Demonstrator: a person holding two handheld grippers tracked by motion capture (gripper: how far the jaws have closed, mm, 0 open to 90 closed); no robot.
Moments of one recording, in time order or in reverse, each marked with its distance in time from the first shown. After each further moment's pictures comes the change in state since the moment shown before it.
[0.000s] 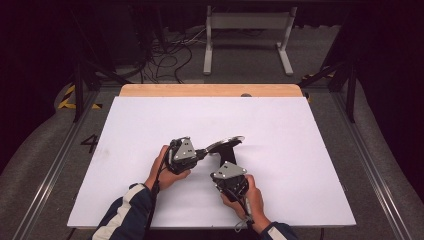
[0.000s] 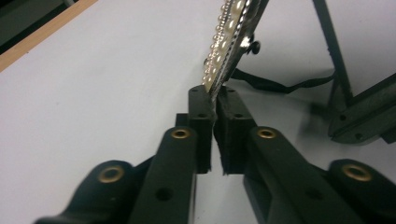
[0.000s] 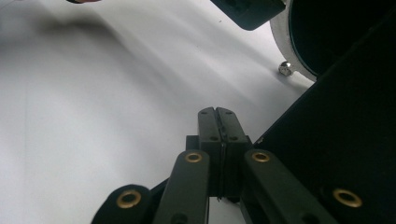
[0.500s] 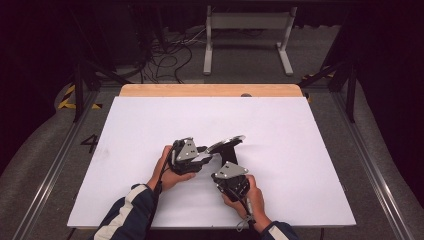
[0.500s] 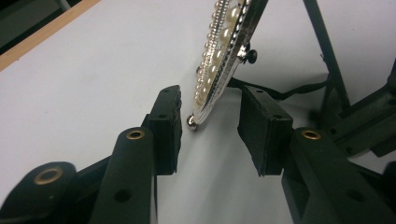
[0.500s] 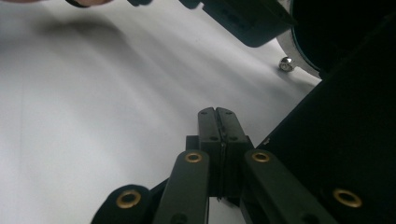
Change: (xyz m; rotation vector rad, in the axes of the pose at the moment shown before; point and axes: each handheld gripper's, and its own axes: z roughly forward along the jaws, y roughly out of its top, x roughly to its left) left arm -0.005 0.004 0.008 -0.027 -0.014 -0.008; right arm -0.003 -0.004 0.002 0.001 0.012 0.007
